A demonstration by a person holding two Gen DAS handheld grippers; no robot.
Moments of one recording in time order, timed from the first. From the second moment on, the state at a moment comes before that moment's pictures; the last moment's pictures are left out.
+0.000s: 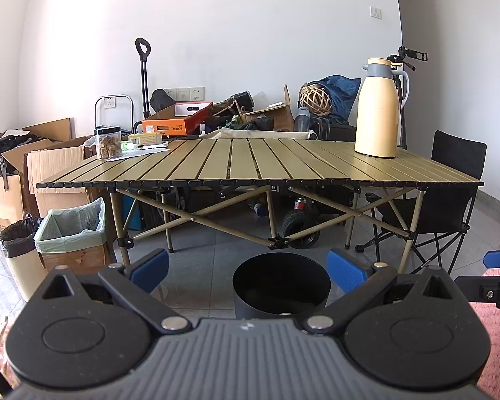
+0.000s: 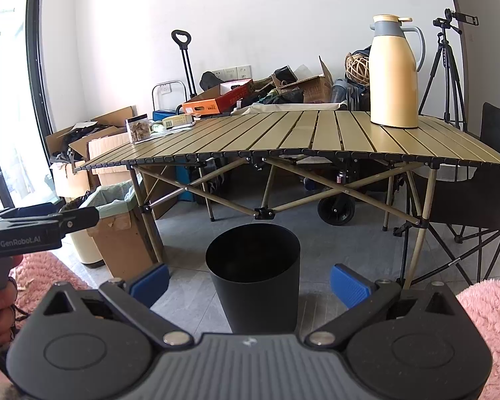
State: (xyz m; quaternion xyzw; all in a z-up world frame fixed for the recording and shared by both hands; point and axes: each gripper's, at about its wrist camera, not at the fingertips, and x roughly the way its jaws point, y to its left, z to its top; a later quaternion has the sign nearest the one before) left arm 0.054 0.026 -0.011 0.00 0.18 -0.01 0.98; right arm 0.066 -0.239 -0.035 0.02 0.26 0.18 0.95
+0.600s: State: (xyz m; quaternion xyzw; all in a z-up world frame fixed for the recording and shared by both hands) left arm 0.053 0.028 -0.008 0.01 0.17 -0.01 0.99; right arm 0.066 -0.239 -0.035 0.02 0.26 0.18 0.95
